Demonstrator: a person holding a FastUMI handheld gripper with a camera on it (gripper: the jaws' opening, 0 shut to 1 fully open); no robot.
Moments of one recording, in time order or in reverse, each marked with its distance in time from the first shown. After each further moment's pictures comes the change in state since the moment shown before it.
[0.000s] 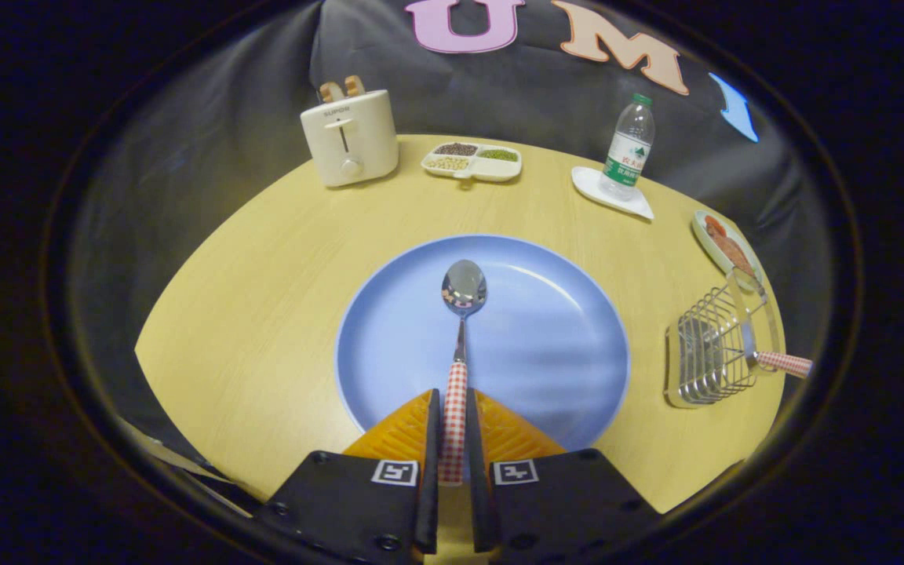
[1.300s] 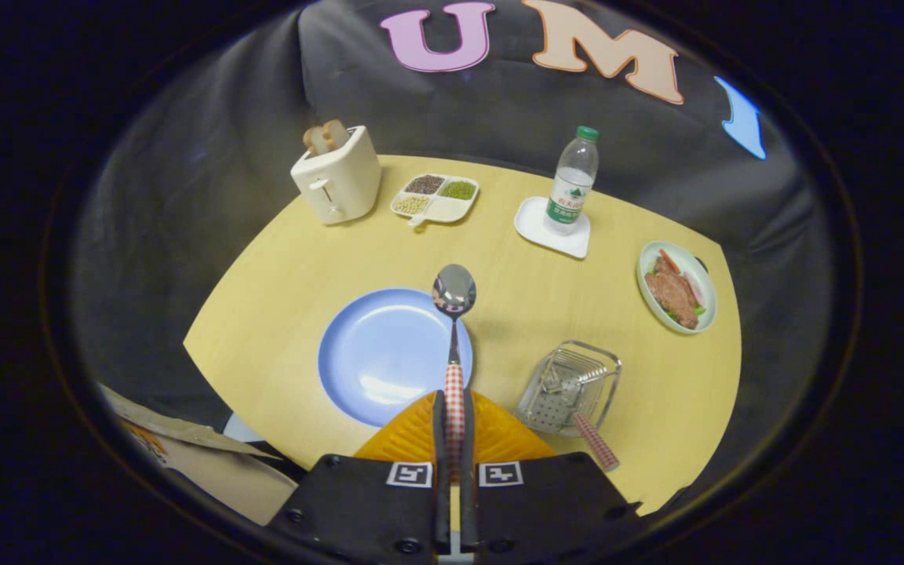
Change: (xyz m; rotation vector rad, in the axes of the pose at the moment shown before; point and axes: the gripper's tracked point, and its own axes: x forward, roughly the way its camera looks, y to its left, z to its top) arm -0.110 -0.131 0.083 -0.036 0.111 0.106
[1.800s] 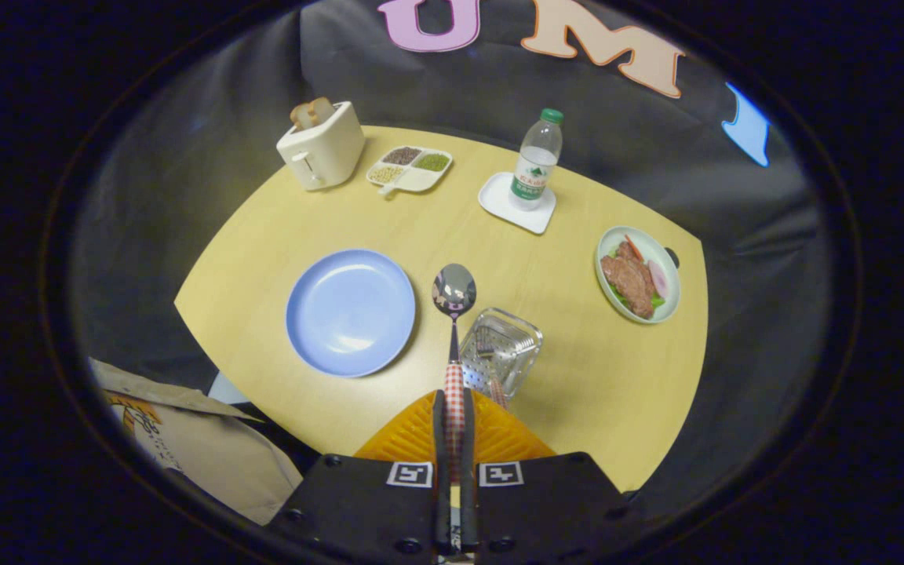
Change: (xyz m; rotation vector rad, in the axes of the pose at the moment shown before) arm -0.036 -0.074 -0.025 -0.098 0.156 -0.044
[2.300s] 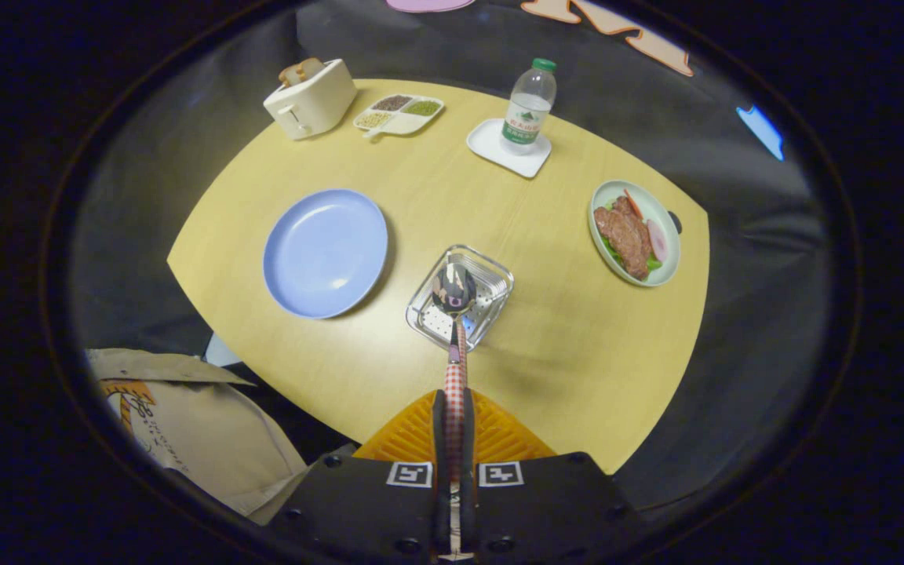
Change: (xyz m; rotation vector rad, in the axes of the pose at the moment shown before) arm 0.005 -0.037 -0.039 -0.052 0.230 0.018
